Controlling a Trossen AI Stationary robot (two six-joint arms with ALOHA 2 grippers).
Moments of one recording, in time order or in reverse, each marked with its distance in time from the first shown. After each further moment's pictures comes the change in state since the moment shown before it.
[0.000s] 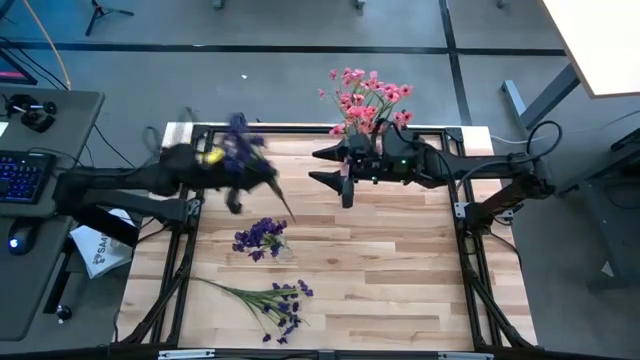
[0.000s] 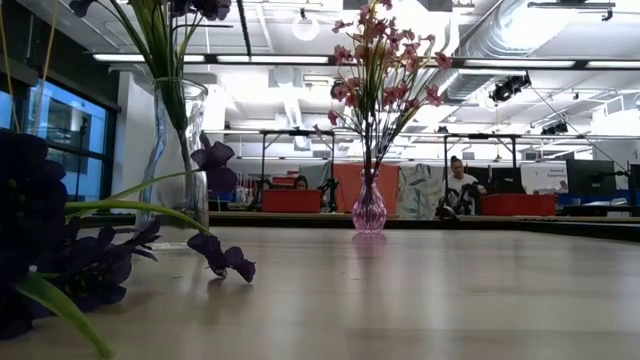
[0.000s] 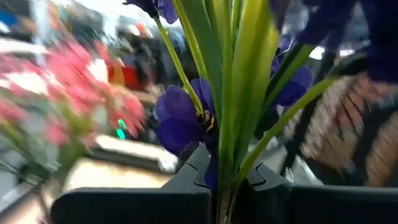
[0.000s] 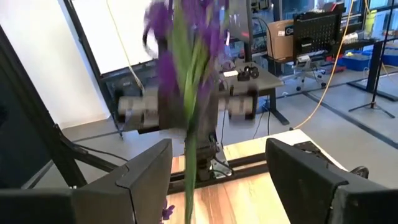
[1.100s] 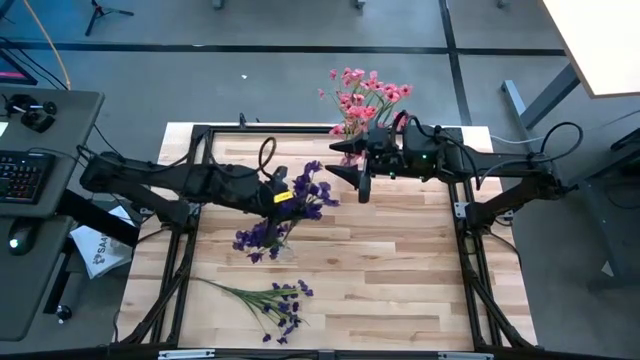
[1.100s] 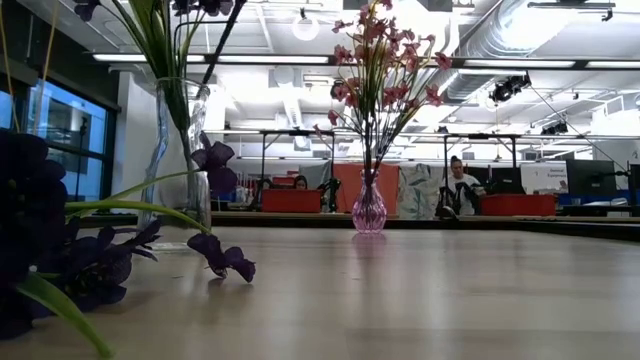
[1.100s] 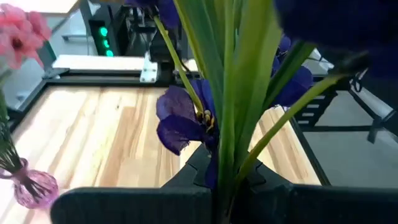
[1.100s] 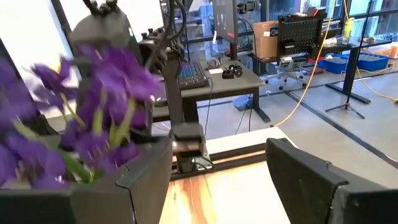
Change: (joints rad) left arm -0.213 0.400 0.468 -0.567 -0.099 0.114; right arm 0.002 -0.103 0.000 -0.141 0.056 -0.055
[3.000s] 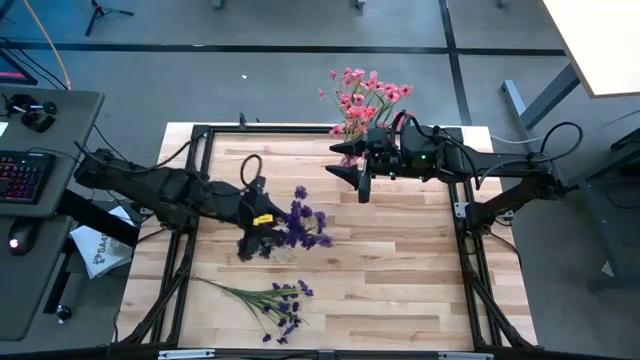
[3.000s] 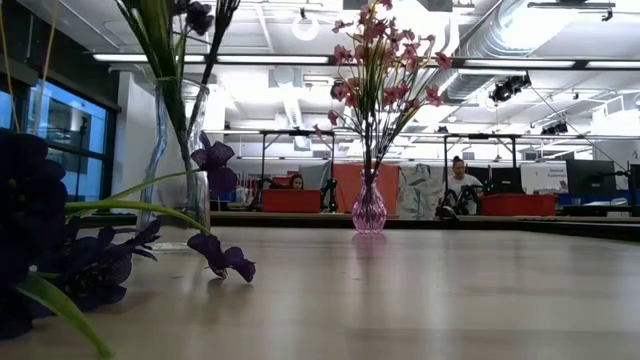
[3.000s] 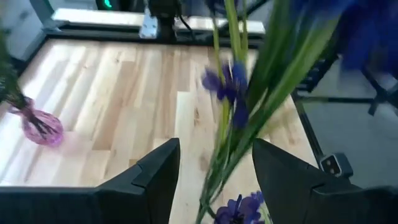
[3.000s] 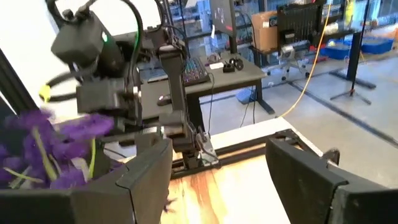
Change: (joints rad) left arm -0.125 -0.100 -0.014 -0.251 -0.123 -0.115; right arm 0.000 0.001 0.000 -0.019 0.000 0.074
